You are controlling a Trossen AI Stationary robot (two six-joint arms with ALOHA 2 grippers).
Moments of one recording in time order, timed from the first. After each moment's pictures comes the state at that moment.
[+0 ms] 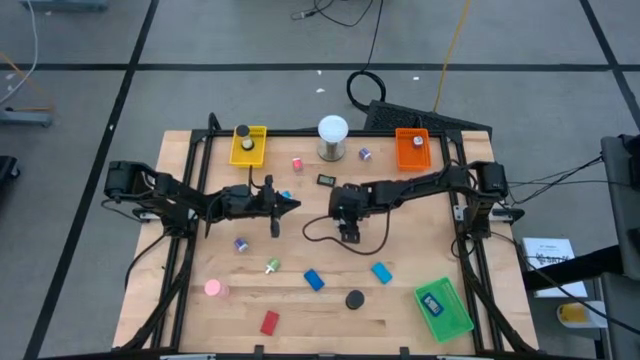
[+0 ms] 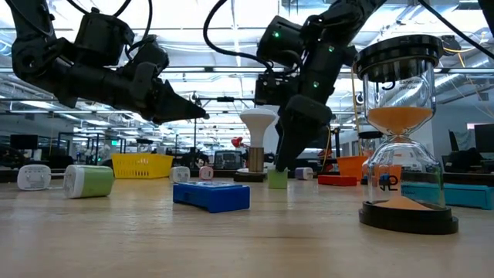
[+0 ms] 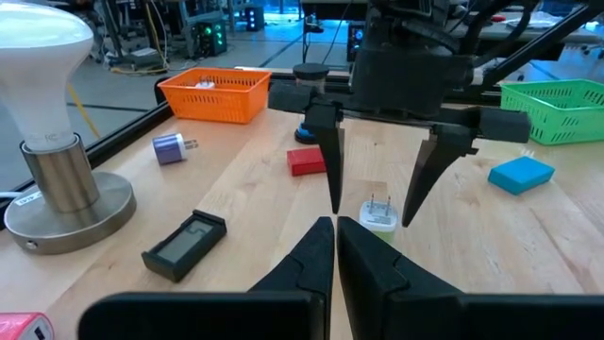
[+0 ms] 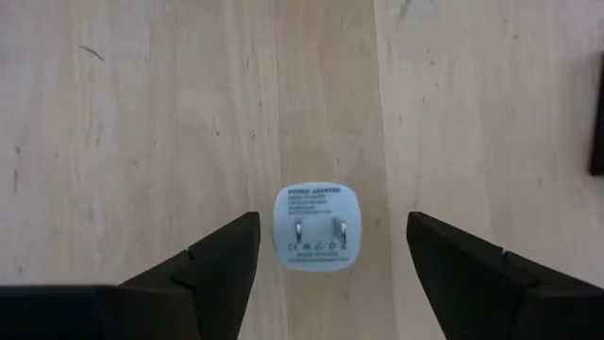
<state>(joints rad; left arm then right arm) 0.10 1.50 0.28 1.05 -0.06 0.00 -0.06 1.83 1.13 -0.38 -0.01 -0.02</state>
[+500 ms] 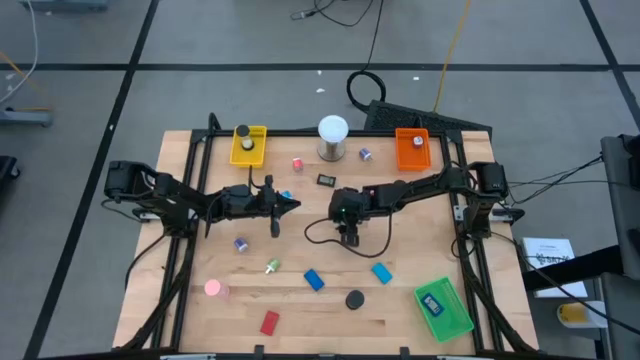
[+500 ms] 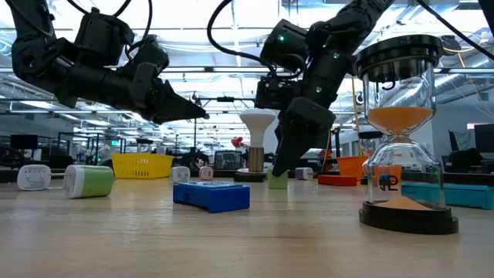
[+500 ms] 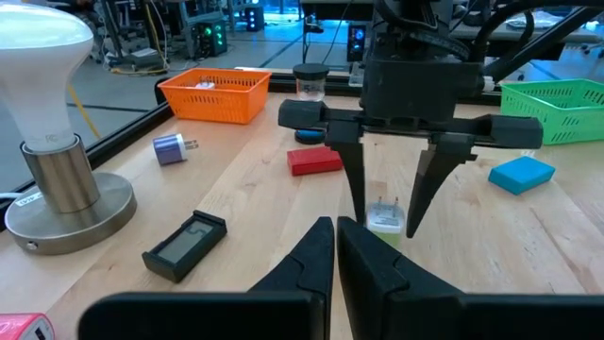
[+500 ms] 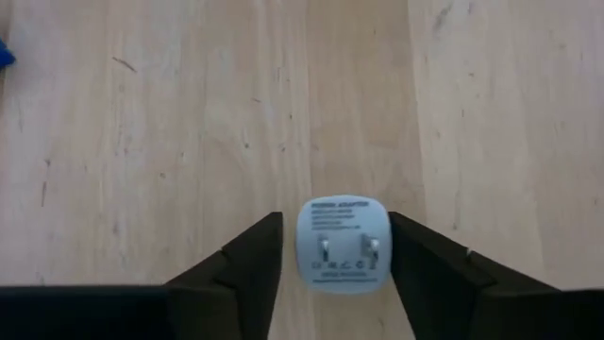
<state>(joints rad) 0.10 1.50 0.28 1.05 -0.06 0.00 -0.06 1.83 1.07 -0.25 -0.05 0.00</state>
